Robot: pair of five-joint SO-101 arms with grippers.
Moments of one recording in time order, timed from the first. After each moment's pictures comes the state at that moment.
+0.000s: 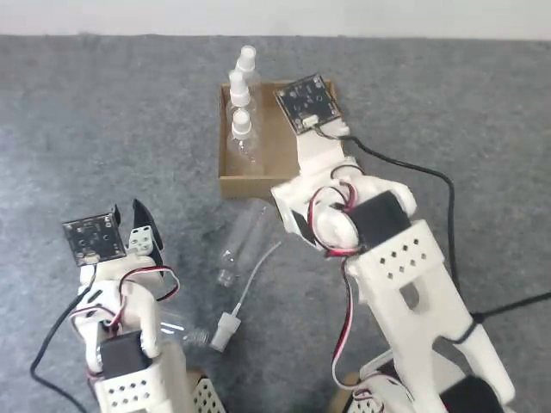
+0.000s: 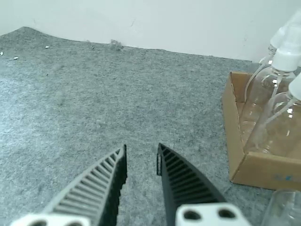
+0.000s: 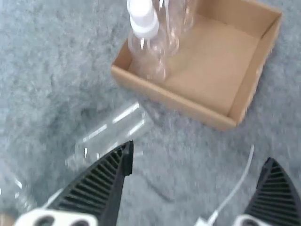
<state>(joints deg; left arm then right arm) -20.8 -102.2 90.6 48.0 4.7 -33.9 -29.1 14.9 76.1 -4.7</state>
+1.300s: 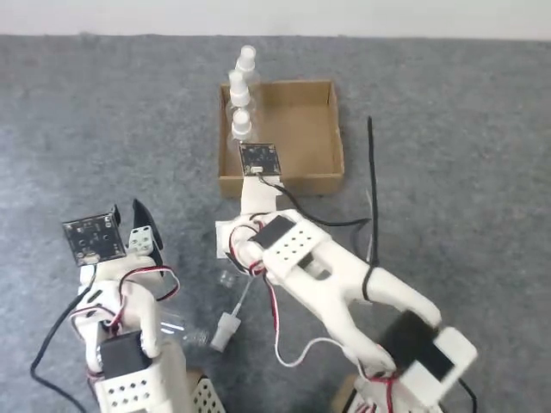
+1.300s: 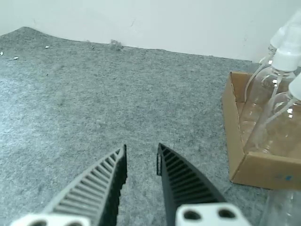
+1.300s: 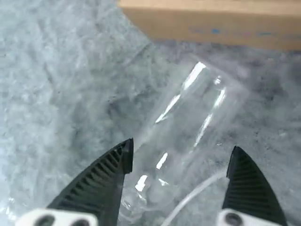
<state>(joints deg) -20.8 -102.2 90.6 48.0 4.7 -48.1 1.9 29.8 39.6 -39.3</state>
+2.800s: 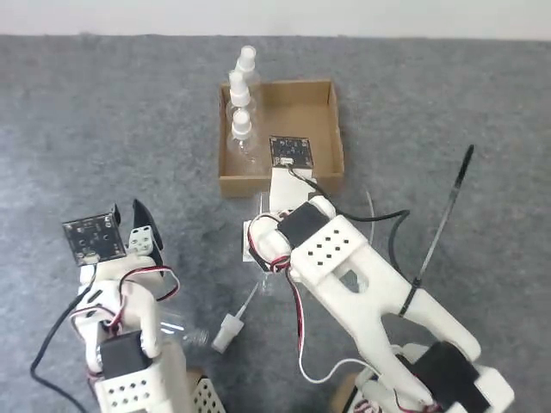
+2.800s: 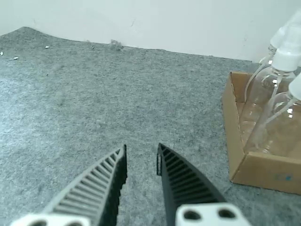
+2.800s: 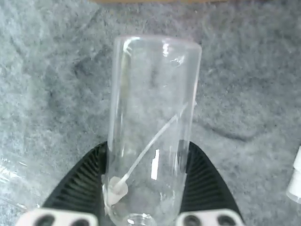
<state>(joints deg) -20.8 -102.2 90.6 48.0 4.7 -45.3 -15.3 26.8 68.9 -41.0</state>
